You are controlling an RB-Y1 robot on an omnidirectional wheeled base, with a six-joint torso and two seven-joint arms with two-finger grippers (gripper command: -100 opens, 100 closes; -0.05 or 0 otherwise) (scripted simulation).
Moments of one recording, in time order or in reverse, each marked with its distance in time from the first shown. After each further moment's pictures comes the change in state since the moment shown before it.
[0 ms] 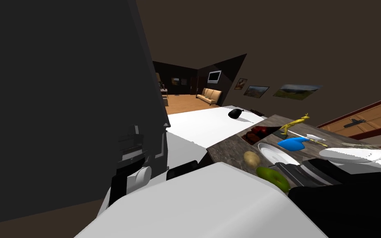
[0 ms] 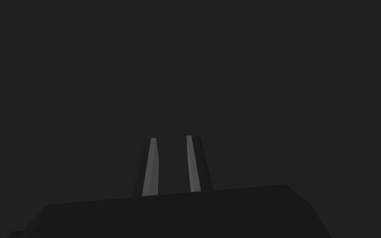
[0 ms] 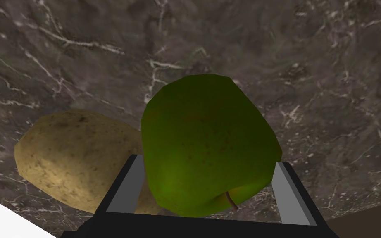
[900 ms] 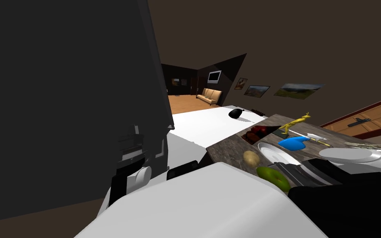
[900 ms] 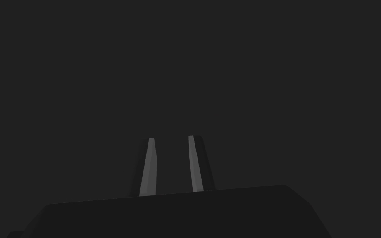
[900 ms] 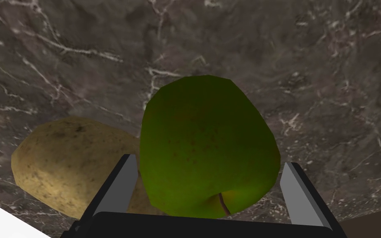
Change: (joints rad) left arm 0.000 0.000 0.000 0.000 0.000 0.000 0.000; right arm -0.007 -0.001 0.007 0.004 -0.001 0.000 0.005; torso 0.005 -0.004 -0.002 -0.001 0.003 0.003
